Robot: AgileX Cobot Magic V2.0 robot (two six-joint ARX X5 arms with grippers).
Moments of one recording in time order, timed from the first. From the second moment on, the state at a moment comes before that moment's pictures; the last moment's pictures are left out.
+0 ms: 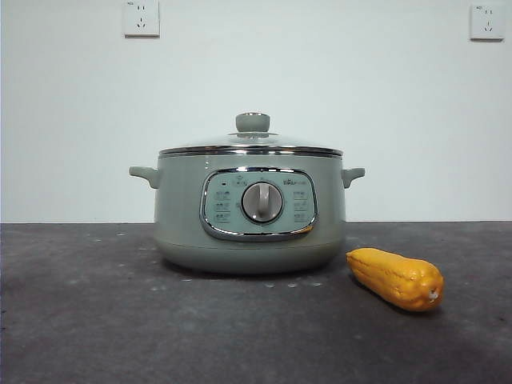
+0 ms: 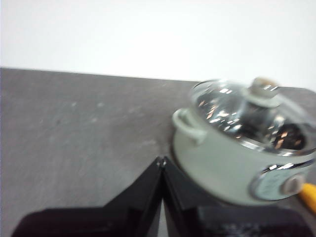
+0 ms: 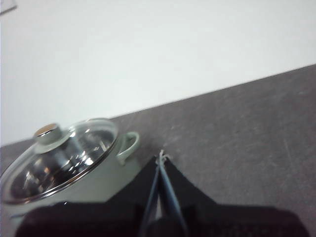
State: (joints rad) left arm 0.02 0.28 0.45 -0.34 0.27 -0.16; right arm 0.01 0.22 0.43 -0.28 -0.18 0.28
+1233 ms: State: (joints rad) left arm 0.01 0.65 1.09 -0.83 0.50 -0.03; right arm 0.01 0.80 1.26 -1.16 -0.37 -0.11
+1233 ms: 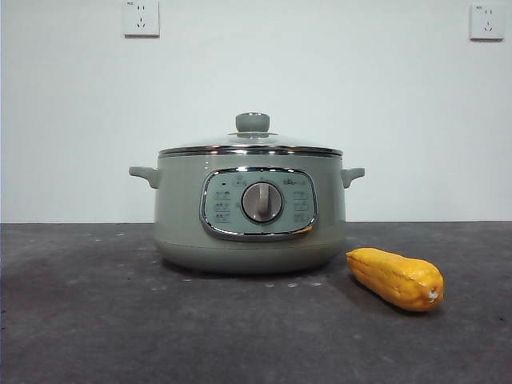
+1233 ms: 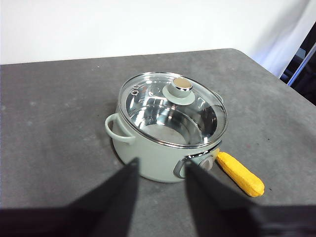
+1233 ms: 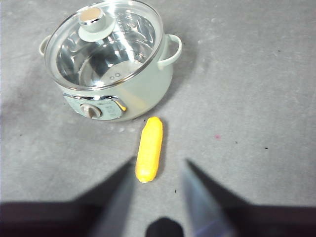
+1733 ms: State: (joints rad) left arm 0.01 0.65 1.09 -0.83 0.50 -0.03; right arm 0.03 0.87 1.26 -1.16 -0.43 -0.10
